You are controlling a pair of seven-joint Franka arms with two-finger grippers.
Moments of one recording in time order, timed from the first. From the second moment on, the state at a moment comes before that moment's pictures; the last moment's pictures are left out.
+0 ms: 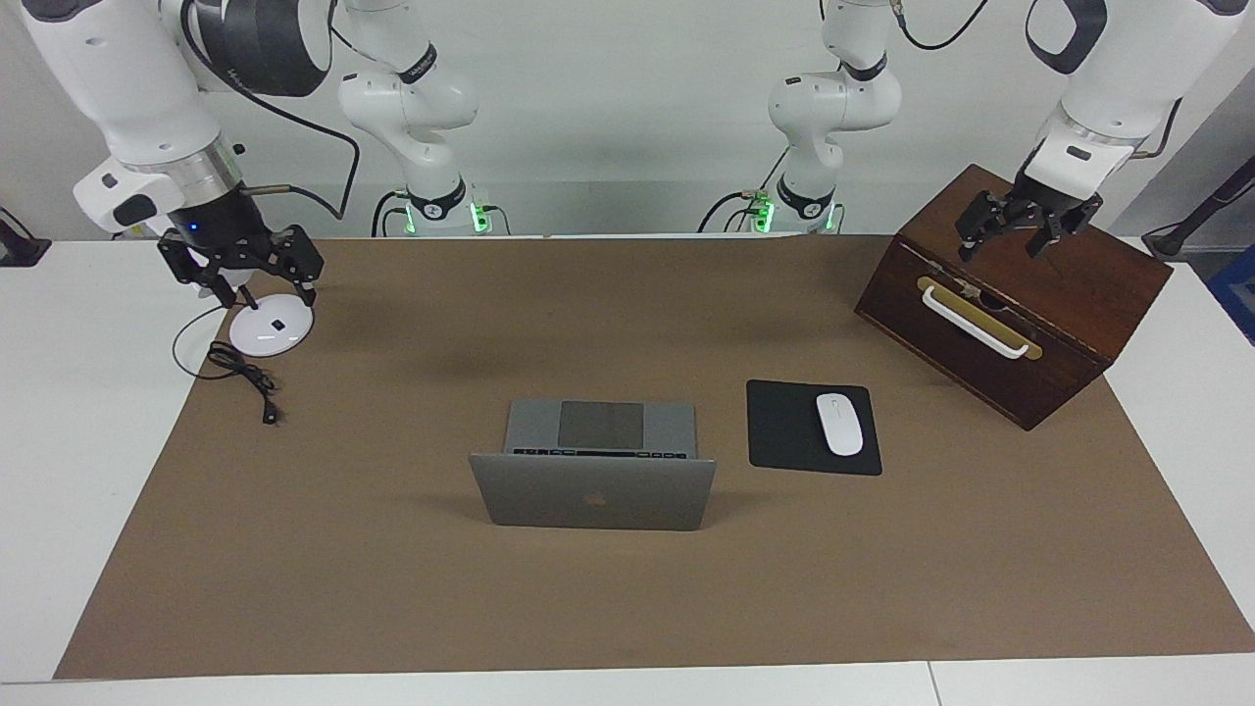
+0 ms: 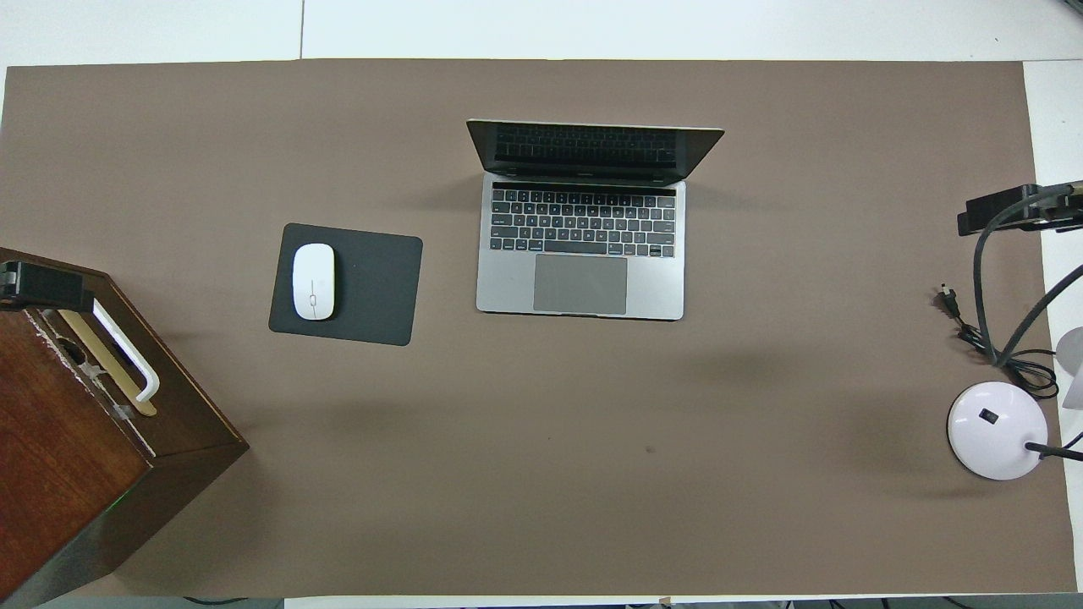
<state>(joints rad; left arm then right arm) 0.00 -0.10 0.03 -1.72 0.01 1.60 0.05 0.02 0.01 -0.09 -1.62 0.00 1.71 -0.07</state>
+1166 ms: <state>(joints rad) 0.00 -0.10 0.03 -1.72 0.01 1.60 0.05 0.07 0.06 -0.08 -1.51 0.01 1.89 -0.01</state>
